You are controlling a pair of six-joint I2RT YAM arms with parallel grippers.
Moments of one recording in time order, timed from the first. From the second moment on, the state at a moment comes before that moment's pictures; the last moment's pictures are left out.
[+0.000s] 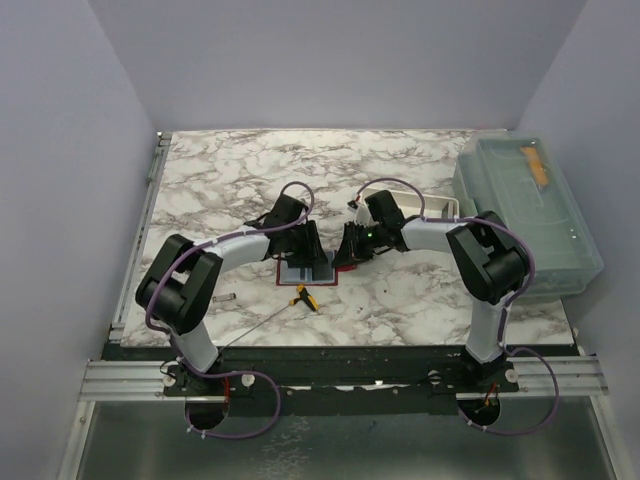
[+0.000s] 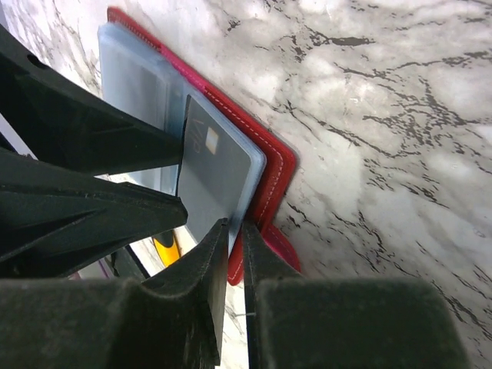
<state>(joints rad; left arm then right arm) -0.54 1.69 0.93 -0.20 0.26 -0.71 0.53 1.94 1.05 -0.03 -0.64 0.52</state>
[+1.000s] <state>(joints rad) -0.21 1.59 0.80 -0.18 0.50 -0.73 0.53 1.92 1.06 -0.10 -0.60 0.47</state>
